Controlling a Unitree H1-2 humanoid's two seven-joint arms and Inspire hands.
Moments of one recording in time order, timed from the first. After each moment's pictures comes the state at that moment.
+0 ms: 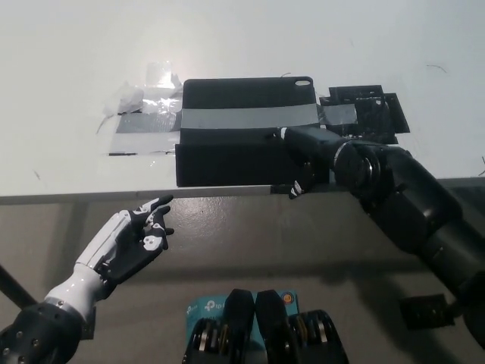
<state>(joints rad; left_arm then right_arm) -0.19 0.29 -0.04 -0.29 -0.12 0.43 -0.24 -0.98 -0.22 0.65 0.70 -0.51 0.22 0.38</state>
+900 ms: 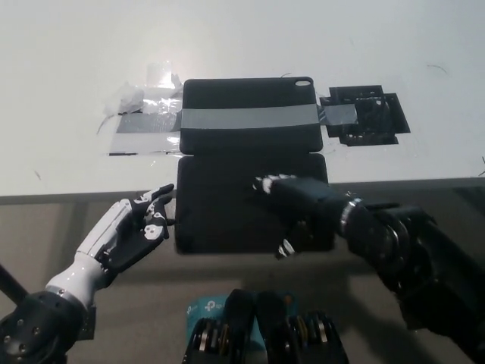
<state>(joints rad) -0.23 0.29 -0.03 -0.27 -0.12 0.43 -0.24 -0.67 -0.31 0.60 0.04 -0.52 0.40 0.59</state>
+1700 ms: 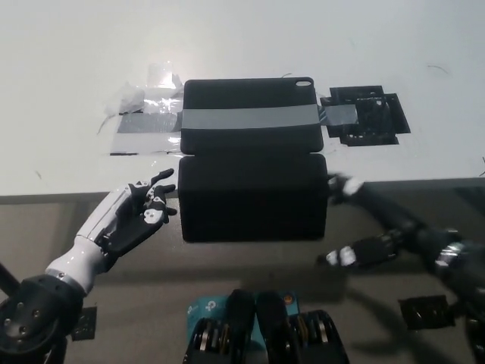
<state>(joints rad) -0.26 0.29 -0.02 -0.24 -0.12 0.43 -0.25 -0.35 -0.23 0.04 -0.37 -0.34 0.45 0.64</state>
